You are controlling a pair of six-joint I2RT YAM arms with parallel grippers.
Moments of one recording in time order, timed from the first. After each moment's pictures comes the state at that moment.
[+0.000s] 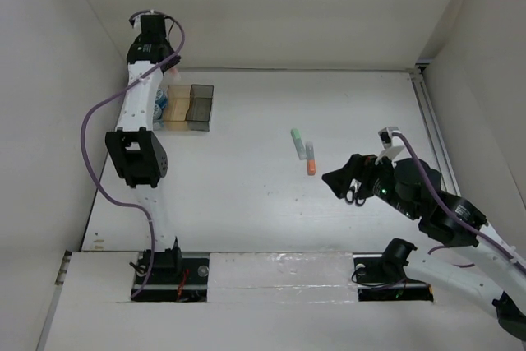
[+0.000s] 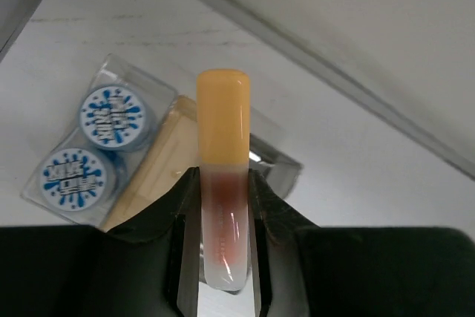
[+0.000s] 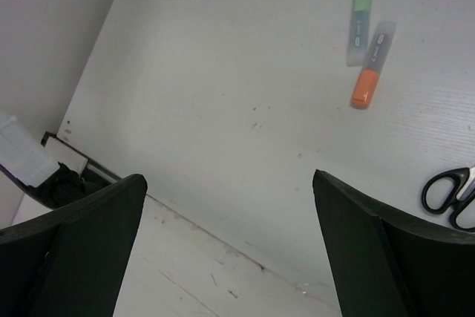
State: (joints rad) left arm -0.01 2.11 2.25 -0.77 -0.23 -0.50; right arm 0.86 0.62 0.93 -0.66 0.22 0.62
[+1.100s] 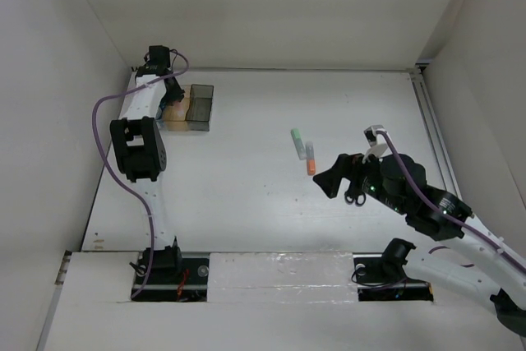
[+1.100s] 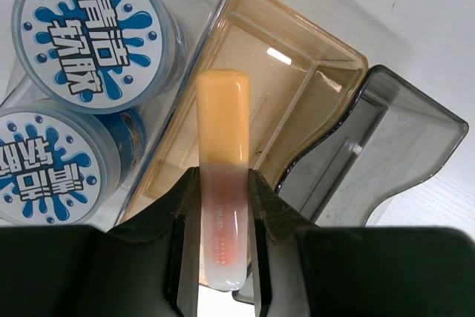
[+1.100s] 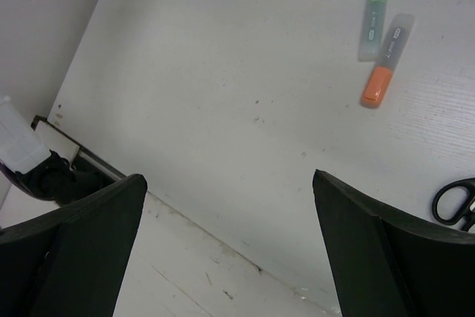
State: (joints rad) left arm 0.05 2.21 1.98 -0.73 -0.10 -0.42; right arm 0.86 0.68 0.90 -0.59 0.17 0.59
